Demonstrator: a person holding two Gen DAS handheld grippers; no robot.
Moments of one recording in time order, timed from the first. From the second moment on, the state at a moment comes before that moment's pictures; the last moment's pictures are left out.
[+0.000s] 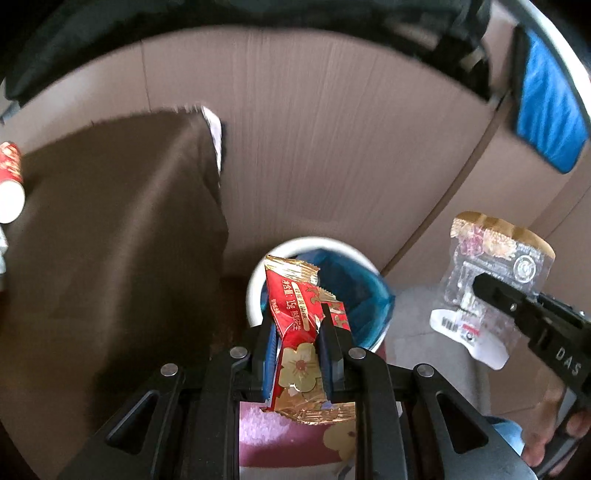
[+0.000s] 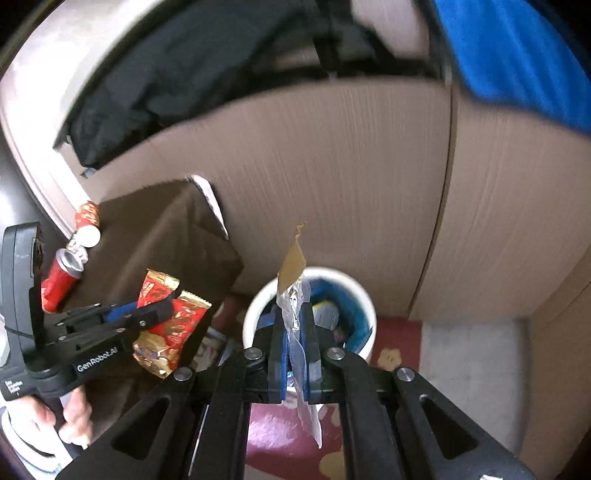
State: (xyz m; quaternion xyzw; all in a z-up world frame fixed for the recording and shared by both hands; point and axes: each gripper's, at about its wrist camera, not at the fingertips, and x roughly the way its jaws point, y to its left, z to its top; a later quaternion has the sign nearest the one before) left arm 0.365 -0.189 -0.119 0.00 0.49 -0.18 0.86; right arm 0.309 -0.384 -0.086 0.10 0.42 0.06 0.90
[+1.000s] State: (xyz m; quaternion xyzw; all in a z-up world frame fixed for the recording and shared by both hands) left arm 0.459 -0.220 -0.245 -0.07 0.63 -0.19 0.75; right arm 0.401 -0.399 -0.225 0.17 0.52 0.07 0.83
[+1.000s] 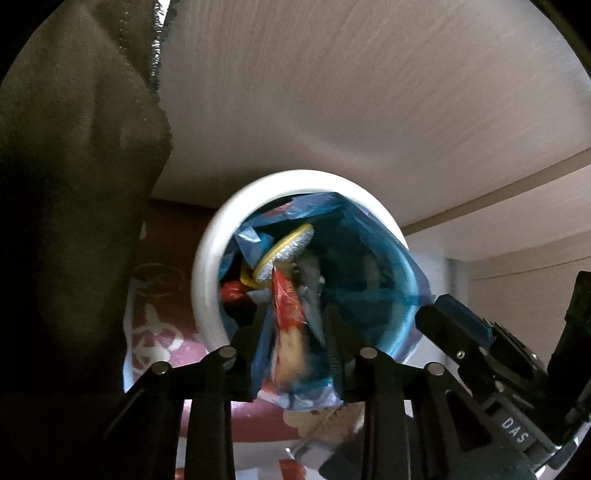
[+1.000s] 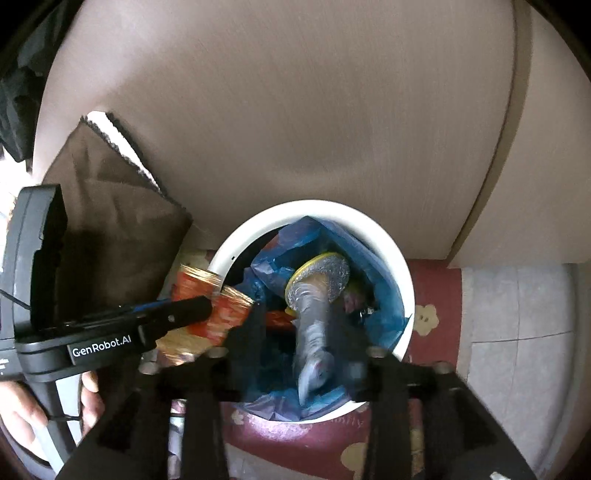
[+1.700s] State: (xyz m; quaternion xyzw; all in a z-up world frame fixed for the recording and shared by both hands) left arm 0.377 -0.089 0.002 -0.07 0.40 -0.22 0.89; right arm 0.356 -0.327 -0.054 0.08 0.39 0.07 0.91
